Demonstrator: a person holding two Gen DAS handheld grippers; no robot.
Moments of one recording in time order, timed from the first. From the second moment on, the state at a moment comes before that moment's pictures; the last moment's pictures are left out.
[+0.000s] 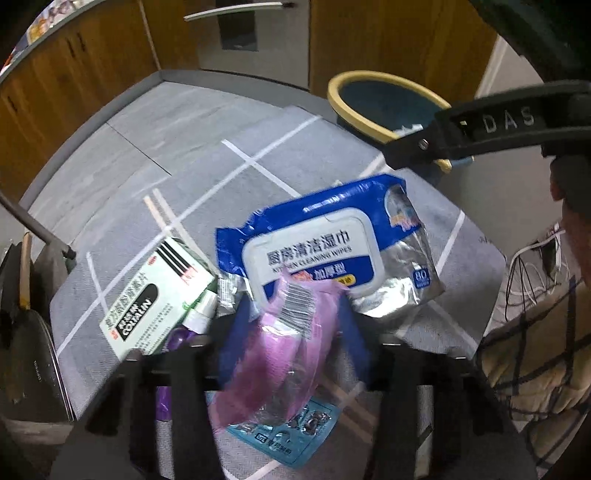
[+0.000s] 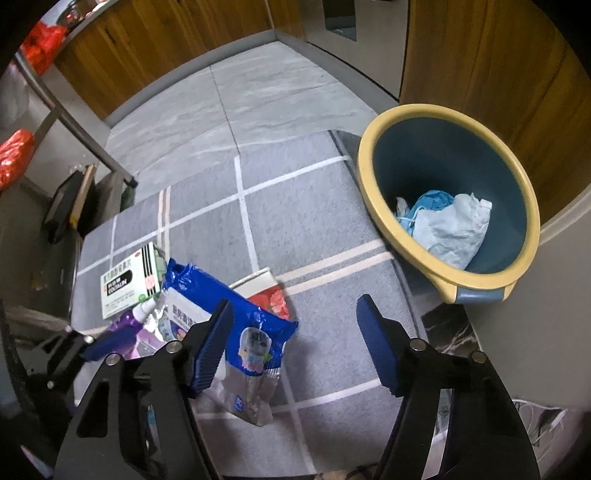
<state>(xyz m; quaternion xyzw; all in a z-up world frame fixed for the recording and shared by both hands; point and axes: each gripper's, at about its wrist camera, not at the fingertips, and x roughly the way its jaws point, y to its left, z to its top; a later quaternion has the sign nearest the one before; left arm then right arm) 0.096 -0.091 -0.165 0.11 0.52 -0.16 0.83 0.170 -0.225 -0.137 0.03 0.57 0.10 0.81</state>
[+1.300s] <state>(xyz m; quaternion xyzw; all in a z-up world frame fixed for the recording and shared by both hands) 0.104 -0.038 -0.113 0.05 0.47 -0.09 0.87 0.161 -0.192 -0.181 -0.03 0.65 0.23 0.72</state>
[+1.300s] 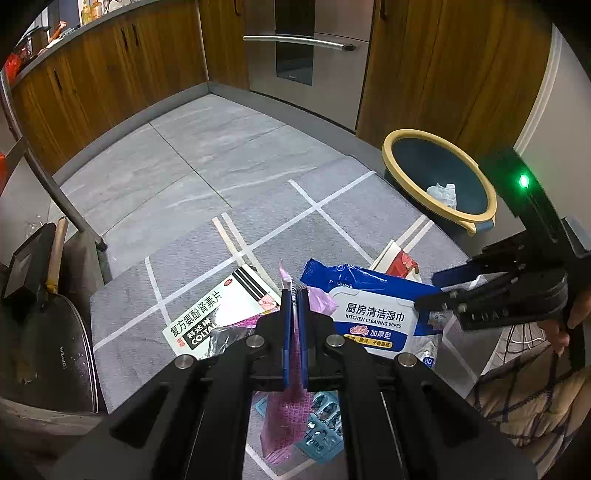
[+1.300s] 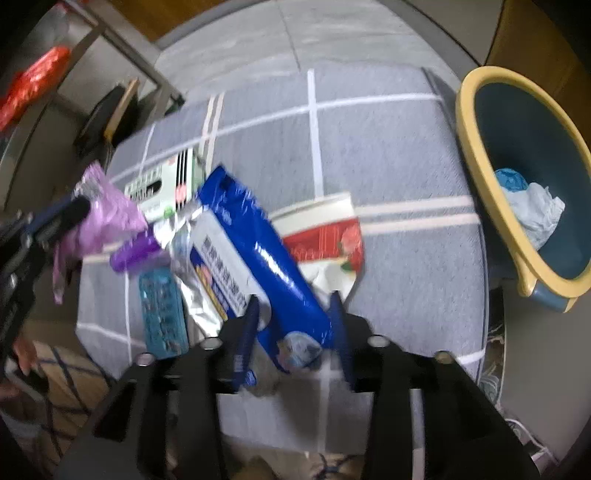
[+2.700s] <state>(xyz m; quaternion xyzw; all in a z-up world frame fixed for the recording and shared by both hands) 0.108 -0.038 -0.088 0.02 0.44 -0.09 0.89 0.136 -0.179 -0.038 -0.12 0.45 0.26 0.85</state>
